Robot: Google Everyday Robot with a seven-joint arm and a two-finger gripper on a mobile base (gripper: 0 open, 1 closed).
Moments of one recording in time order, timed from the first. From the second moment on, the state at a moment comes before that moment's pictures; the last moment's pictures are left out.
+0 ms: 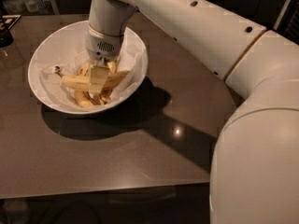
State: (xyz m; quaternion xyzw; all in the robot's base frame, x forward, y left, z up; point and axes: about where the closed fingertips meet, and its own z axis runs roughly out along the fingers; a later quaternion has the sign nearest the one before) arm 0.557 0.135 0.882 -0.76 0.62 0.15 0.11
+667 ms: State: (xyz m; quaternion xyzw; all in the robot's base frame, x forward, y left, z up) arm 0.504 0.103 0.958 -0.76 0.61 0.15 0.18
